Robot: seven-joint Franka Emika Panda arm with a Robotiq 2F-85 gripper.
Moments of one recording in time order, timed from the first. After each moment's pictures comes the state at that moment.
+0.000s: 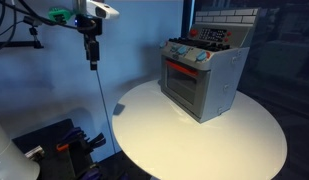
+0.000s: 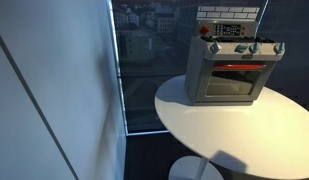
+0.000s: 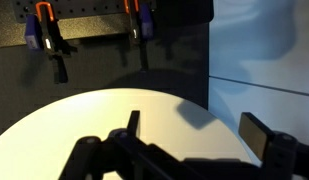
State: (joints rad) arm 0.05 -0.61 0.06 -2.62 0.24 1.88 0.17
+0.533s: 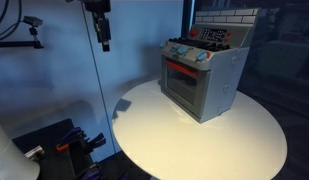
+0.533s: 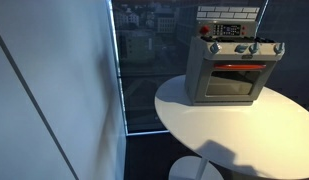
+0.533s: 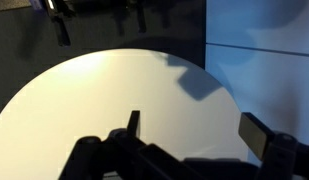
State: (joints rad) arm 0.00 -0.61 0.05 -2.49 0.22 1.89 0.17
